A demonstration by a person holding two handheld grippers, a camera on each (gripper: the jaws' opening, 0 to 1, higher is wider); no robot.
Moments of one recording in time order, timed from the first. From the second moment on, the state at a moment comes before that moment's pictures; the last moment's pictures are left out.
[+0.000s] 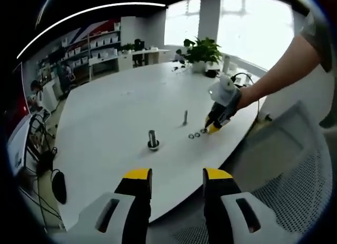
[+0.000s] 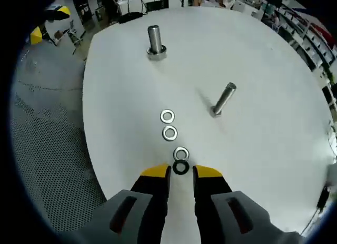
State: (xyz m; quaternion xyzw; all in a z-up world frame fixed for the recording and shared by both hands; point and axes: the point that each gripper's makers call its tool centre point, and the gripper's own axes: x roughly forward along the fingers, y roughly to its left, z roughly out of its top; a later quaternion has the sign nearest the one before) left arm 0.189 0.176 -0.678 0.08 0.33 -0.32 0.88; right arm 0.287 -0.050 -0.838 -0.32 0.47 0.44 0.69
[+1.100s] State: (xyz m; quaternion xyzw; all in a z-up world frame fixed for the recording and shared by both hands) left arm 0.192 0.181 -0.675 0.09 0.32 -0.31 0.89; right arm 0.291 -0.059 -0.827 -0.33 0.50 0.40 0.69
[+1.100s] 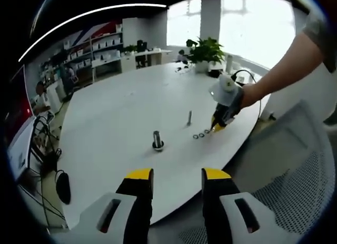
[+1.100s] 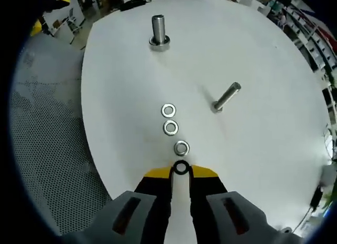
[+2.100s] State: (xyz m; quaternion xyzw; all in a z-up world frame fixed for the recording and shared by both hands) left arm 0.190 0.176 -0.673 0.08 0.32 -0.32 0.89; right arm 0.361 -0.009 -0.770 -0.33 0.42 0.40 0.75
